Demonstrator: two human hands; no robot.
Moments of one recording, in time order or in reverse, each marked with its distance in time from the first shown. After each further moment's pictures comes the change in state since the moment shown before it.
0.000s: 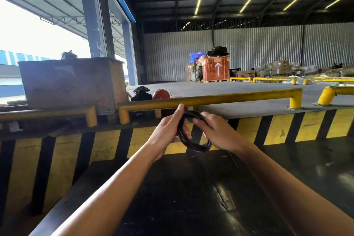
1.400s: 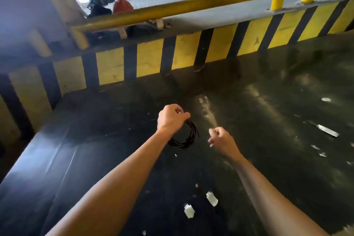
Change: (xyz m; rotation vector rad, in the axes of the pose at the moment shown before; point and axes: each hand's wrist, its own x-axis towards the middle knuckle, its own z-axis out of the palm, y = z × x) left_hand -0.071 -0.194 0.156 0.548 0.145 -0.475; right_hand -0.276 0.165 0.104 0.302 0.080 0.997
